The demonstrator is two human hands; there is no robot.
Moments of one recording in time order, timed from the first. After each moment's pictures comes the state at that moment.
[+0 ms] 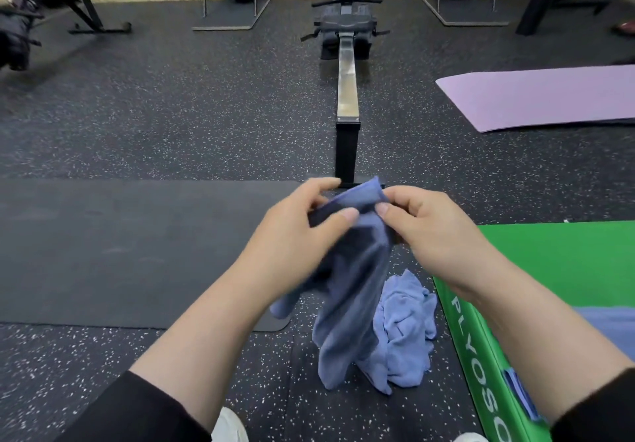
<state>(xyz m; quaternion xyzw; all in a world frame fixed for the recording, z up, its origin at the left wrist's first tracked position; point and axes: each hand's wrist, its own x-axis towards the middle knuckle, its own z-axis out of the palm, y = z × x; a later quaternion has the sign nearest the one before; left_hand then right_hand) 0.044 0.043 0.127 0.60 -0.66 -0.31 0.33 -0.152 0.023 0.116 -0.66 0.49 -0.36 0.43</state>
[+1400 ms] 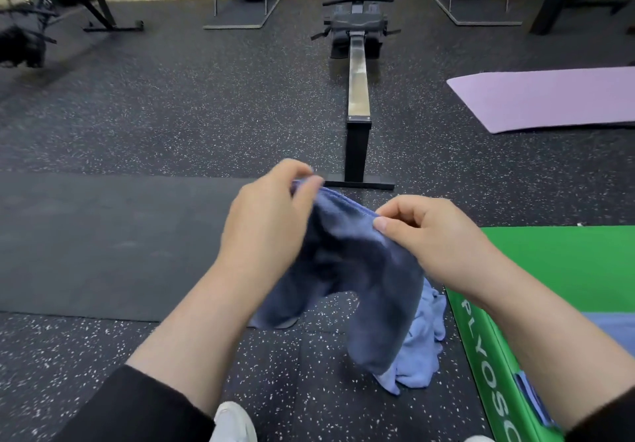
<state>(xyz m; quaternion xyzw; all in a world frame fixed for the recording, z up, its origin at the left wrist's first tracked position) 0.073 0.040 0.139 0.68 -0.63 -0.15 0.34 -0.143 0.027 0.113 -0.70 0.53 -0.31 0.38</state>
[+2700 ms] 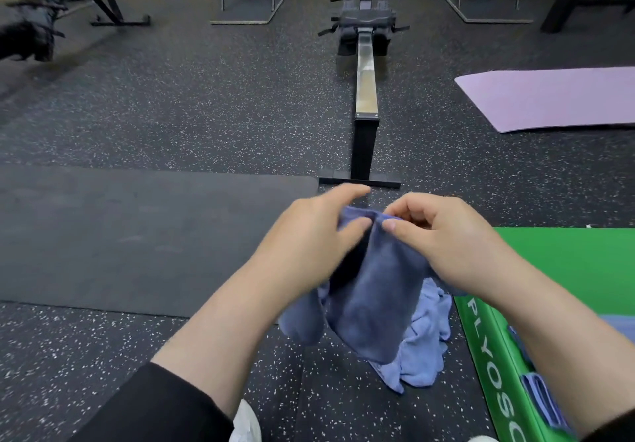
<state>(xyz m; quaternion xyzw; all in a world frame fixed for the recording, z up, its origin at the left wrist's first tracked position) 0.060 0.047 0.129 0.60 -0.72 -0.24 0.24 -0.142 0.026 0.114 -0.73 0.51 -0.30 0.35</state>
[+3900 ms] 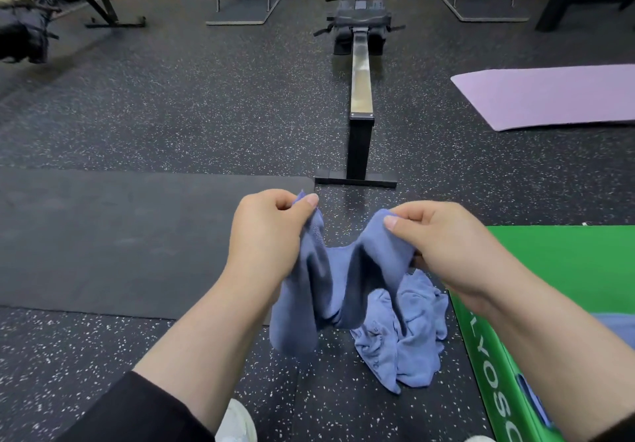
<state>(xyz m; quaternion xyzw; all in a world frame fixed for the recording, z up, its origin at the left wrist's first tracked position) 0.070 0.040 0.110 0.68 -0.48 -0.31 0.45 -0.141 0.031 0.108 -0.57 0.57 -0.33 0.50</state>
